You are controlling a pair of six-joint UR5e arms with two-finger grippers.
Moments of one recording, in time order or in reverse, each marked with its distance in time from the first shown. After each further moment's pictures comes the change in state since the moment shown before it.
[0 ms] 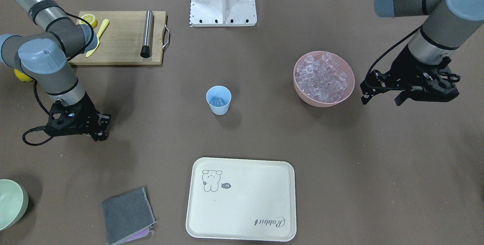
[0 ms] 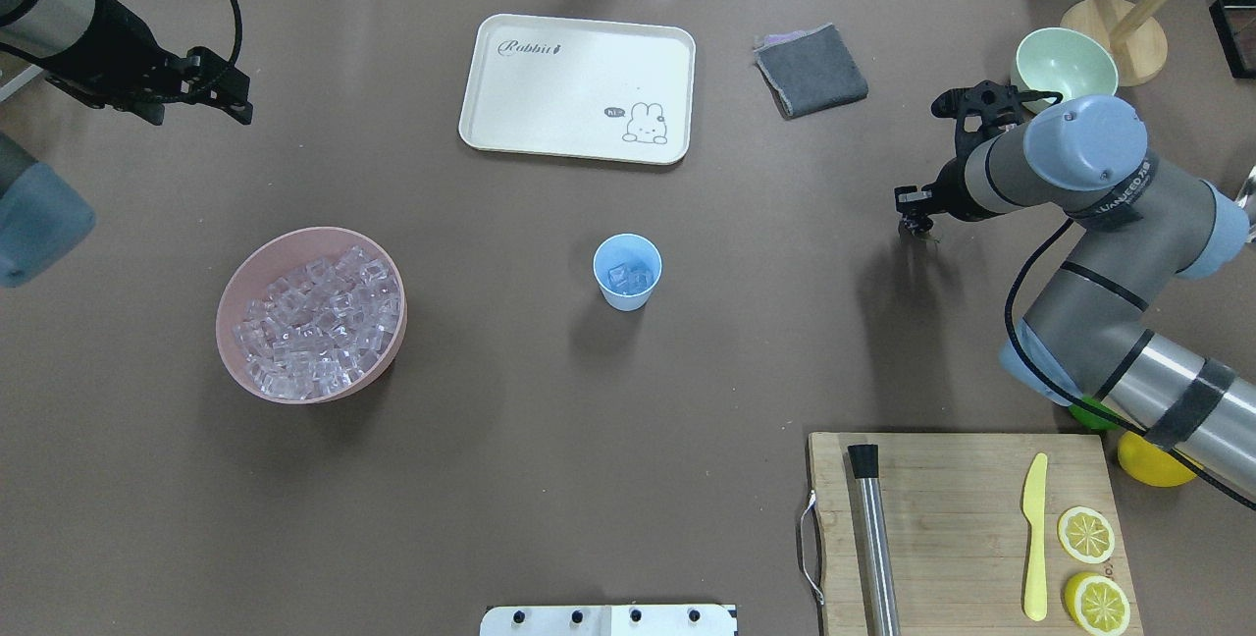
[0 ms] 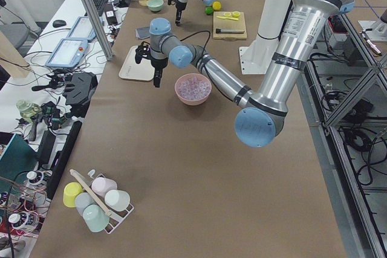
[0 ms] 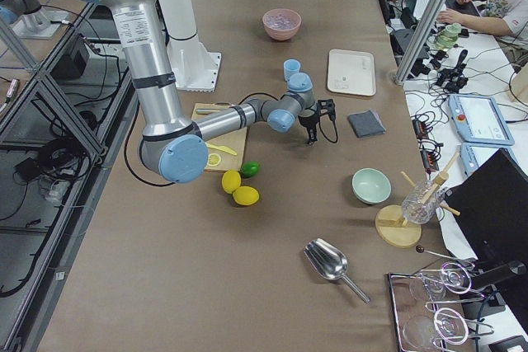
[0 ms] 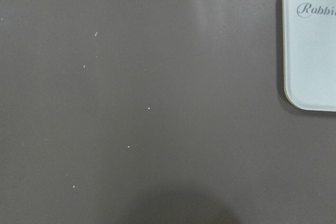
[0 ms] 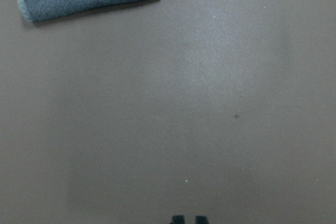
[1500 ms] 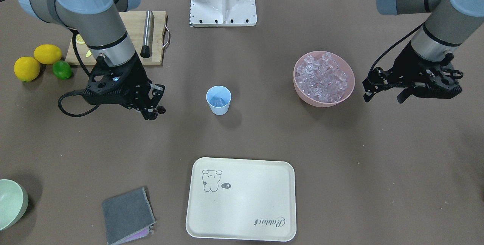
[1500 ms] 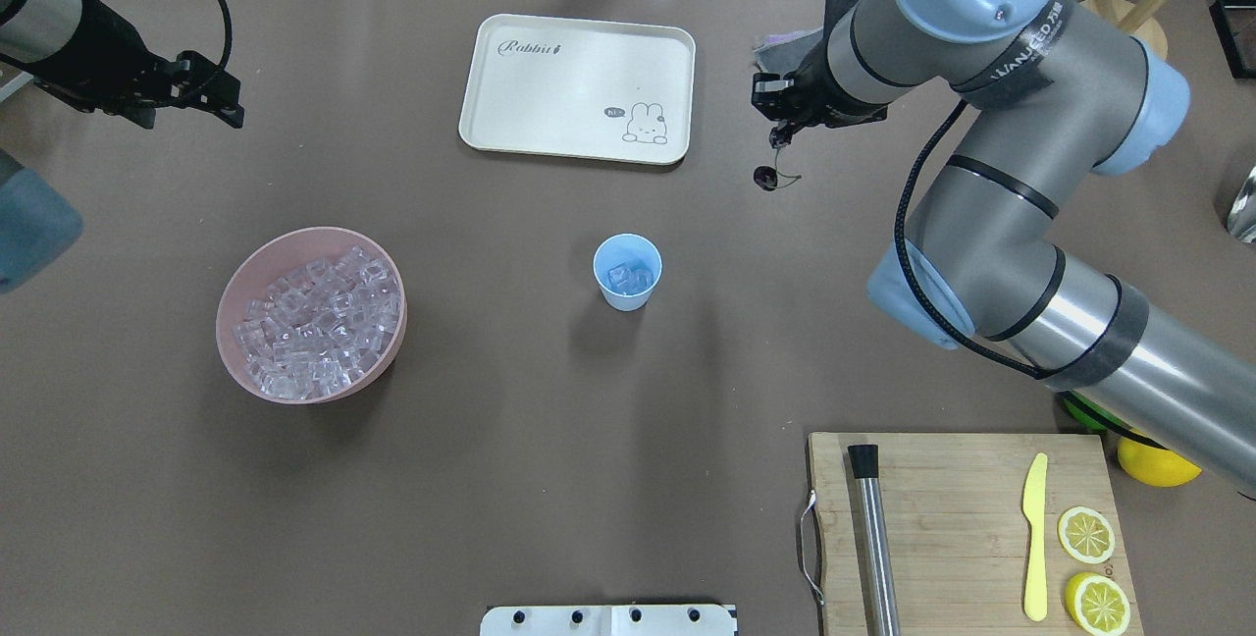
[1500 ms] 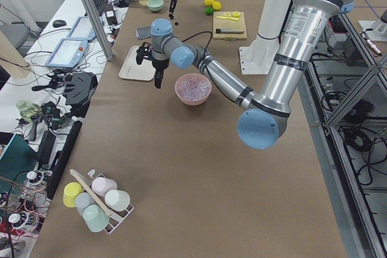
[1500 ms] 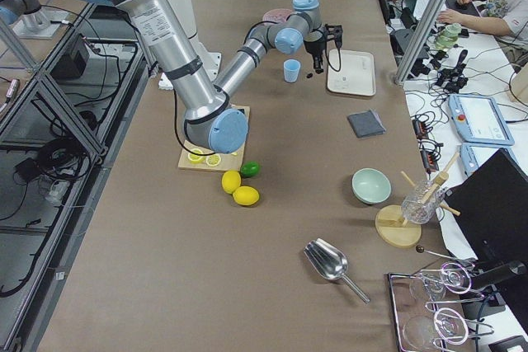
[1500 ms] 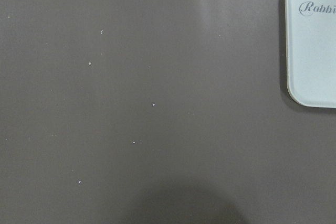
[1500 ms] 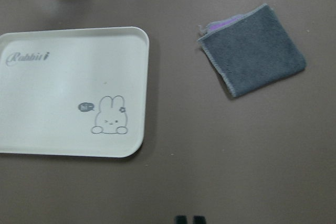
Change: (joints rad) left arm -0.003 0.021 -0.021 0.000 0.000 0.001; right arm -0.012 0.340 0.237 -0.462 0.030 0.220
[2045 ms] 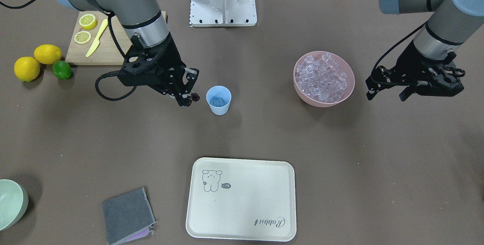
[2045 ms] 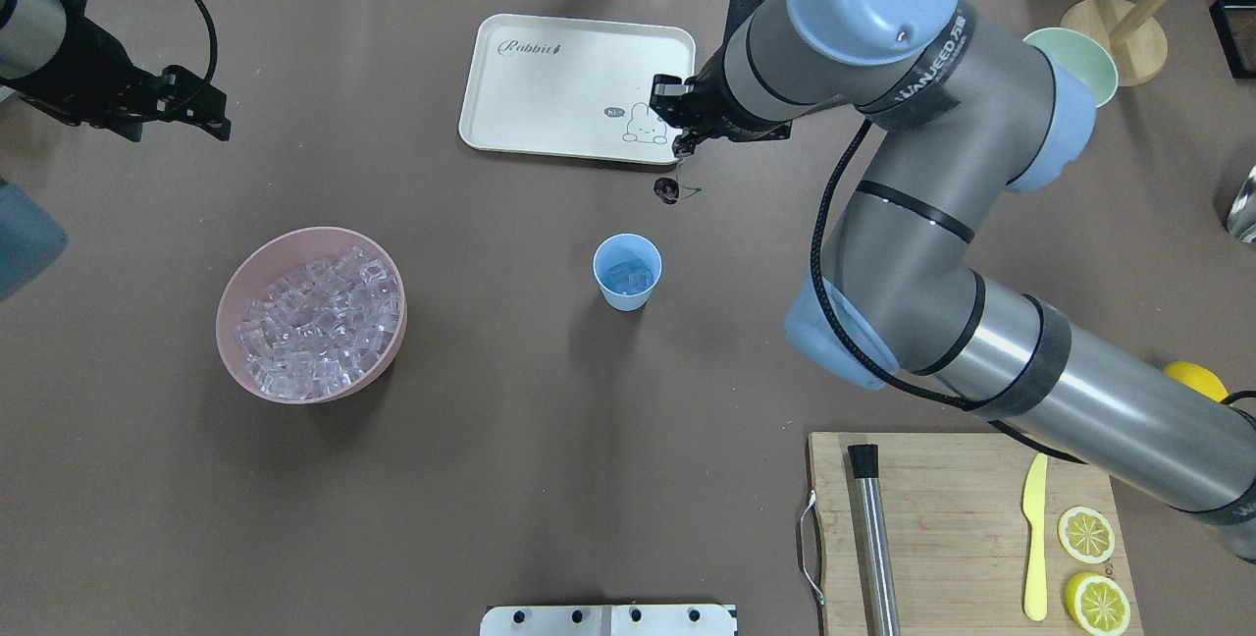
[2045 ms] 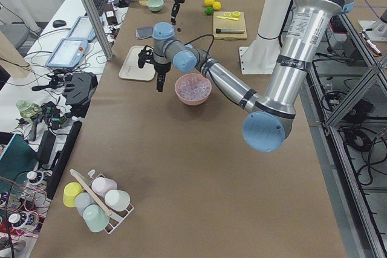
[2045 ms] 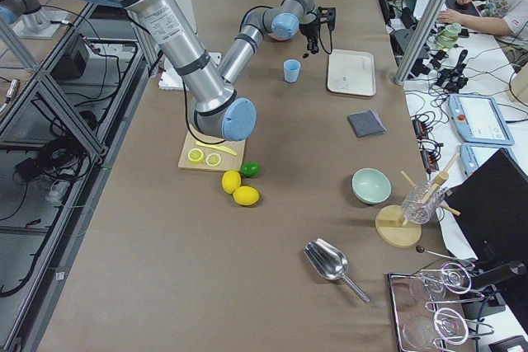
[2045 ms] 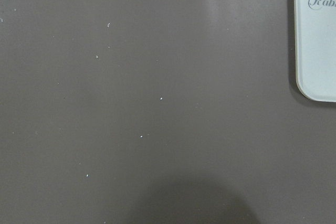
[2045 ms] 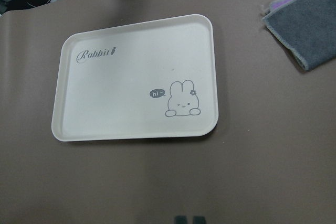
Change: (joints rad) left arm 0.000 0.039 -0.012 -0.020 -0.002 0.002; right arm -0.098 0.100 -0.003 -0.001 -0.064 0.144
